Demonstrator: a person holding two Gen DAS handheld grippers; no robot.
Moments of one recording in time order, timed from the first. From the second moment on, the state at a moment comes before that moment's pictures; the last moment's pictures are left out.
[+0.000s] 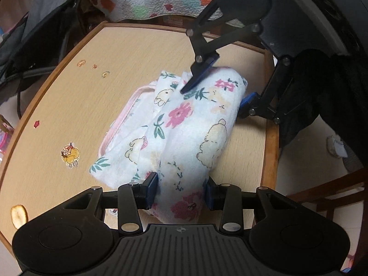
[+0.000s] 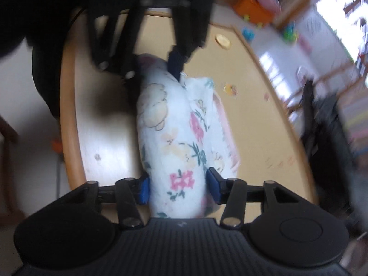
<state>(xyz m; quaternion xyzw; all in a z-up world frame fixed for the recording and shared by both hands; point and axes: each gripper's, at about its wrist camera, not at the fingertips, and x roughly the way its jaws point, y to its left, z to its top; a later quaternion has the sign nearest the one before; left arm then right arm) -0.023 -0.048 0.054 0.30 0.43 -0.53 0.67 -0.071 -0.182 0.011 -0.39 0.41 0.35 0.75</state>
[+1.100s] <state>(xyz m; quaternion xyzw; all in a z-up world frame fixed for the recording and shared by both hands) 0.009 -0.024 0.051 0.12 0.60 -0.57 0.55 -0.009 -0.219 0.023 -0.05 0.63 0.48 0.61</state>
